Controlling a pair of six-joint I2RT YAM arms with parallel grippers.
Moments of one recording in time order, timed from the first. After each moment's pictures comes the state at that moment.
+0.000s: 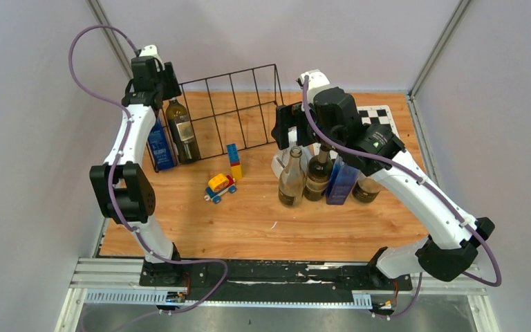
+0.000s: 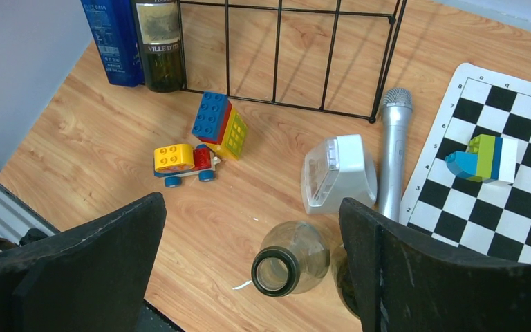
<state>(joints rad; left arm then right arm) 0.06 1.76 1.68 -0.35 -0.06 -0.18 0.80 1.39 1.71 -0.76 0.18 0.28</state>
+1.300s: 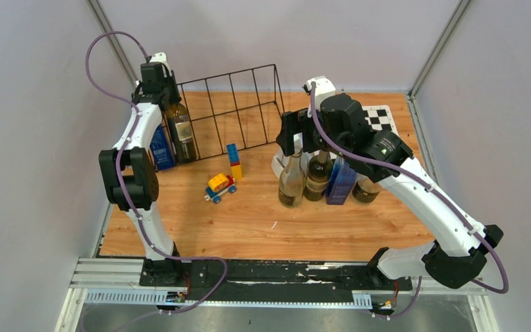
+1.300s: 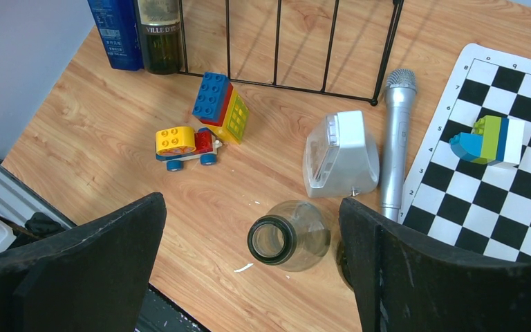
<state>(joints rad) 0.07 1.92 1.68 -0.26 -0.05 -0.11 0.80 1.32 1.65 -0.78 0.16 0.30</state>
